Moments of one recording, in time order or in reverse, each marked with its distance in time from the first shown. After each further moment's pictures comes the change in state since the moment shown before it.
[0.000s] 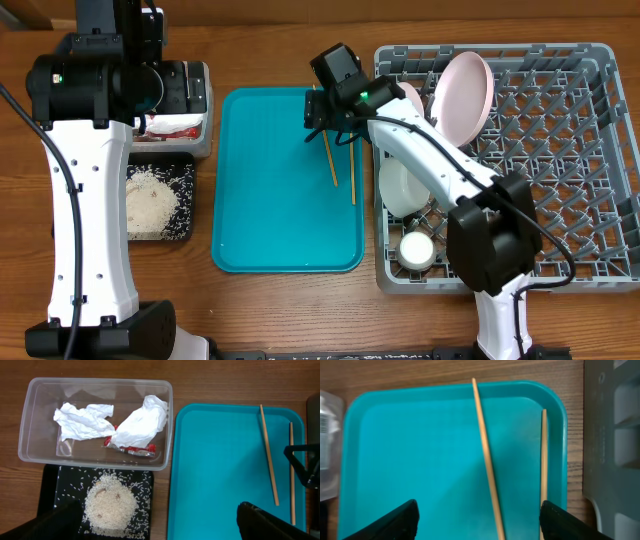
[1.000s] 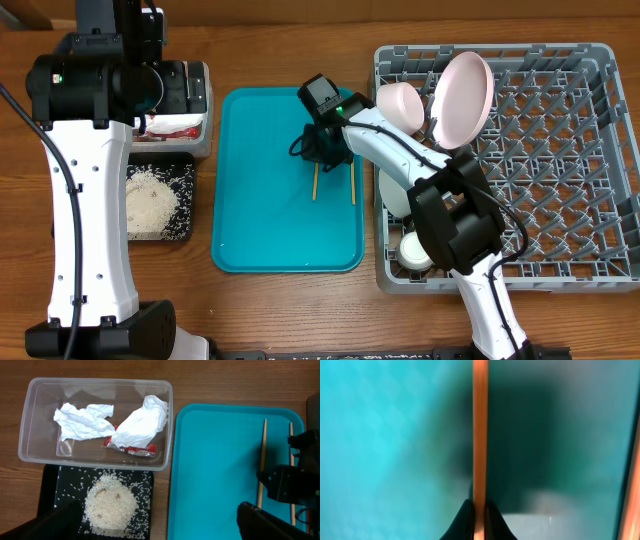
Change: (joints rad) left arm 0.000 0.000 0.000 0.000 0.000 0.000; right arm 0.032 0.188 0.024 -0.081 -0.167 0.128
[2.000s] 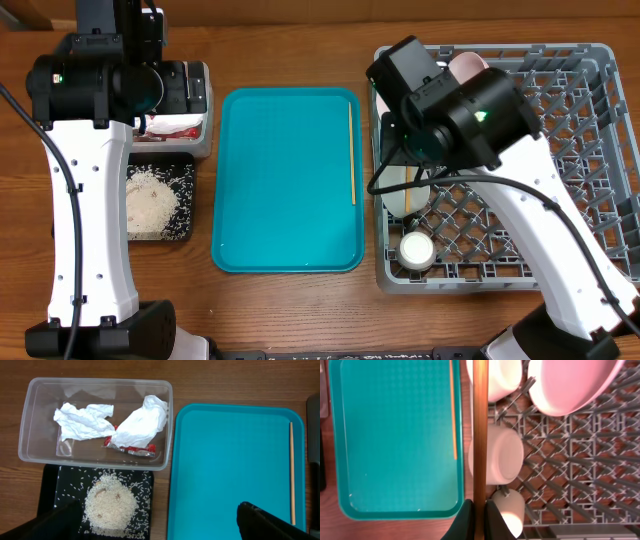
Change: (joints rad) left arm 0.000 0.000 0.000 0.000 0.000 0.000; right arm 0.012 -0.616 0.246 -0.811 0.340 -0.098
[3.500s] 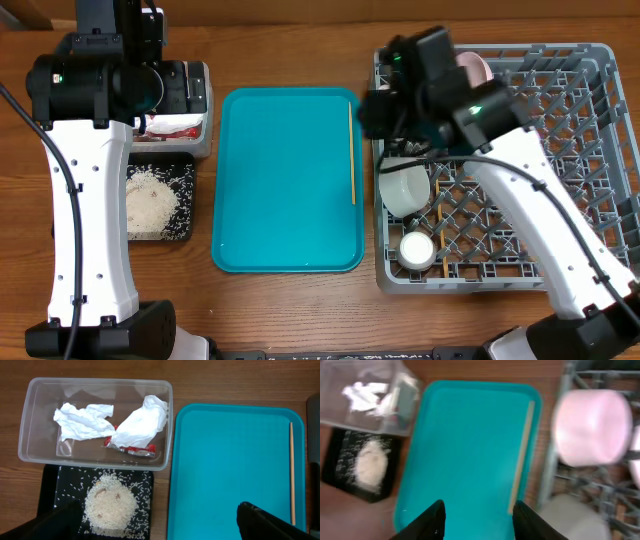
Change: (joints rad) left arm 0.000 0.000 0.000 0.000 0.000 0.000; right arm -0.116 -0.053 -0.372 0.649 -0.370 -0.219
